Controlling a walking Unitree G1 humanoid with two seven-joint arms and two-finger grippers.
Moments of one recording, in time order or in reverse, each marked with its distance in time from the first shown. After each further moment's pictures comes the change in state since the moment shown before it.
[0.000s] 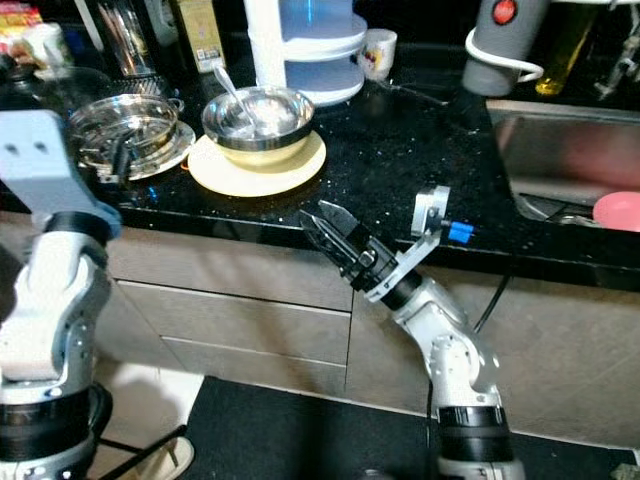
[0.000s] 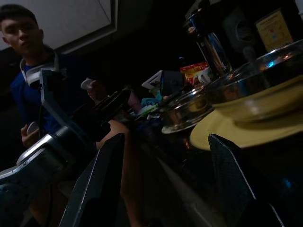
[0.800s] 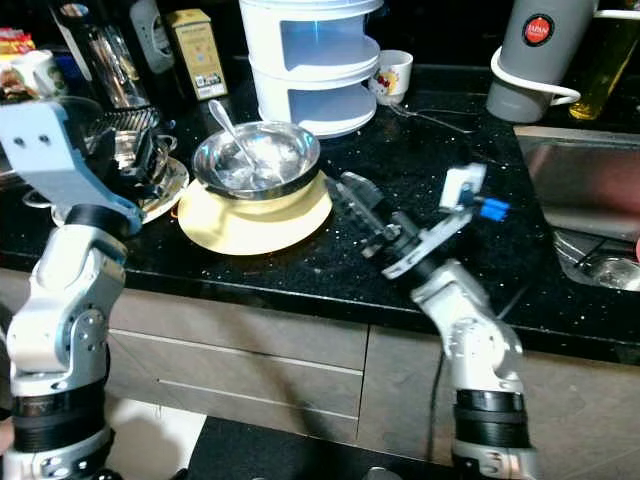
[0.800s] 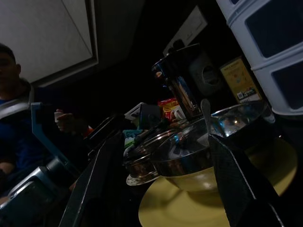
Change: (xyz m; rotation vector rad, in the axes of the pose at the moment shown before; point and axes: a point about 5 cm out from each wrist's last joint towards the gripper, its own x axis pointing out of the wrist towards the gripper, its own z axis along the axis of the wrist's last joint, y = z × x) left arm 0.005 -0.024 0.009 -0.221 -0.010 -0.212; right arm 0.000 -0.005 0.026 0.006 -0.114 -0.047
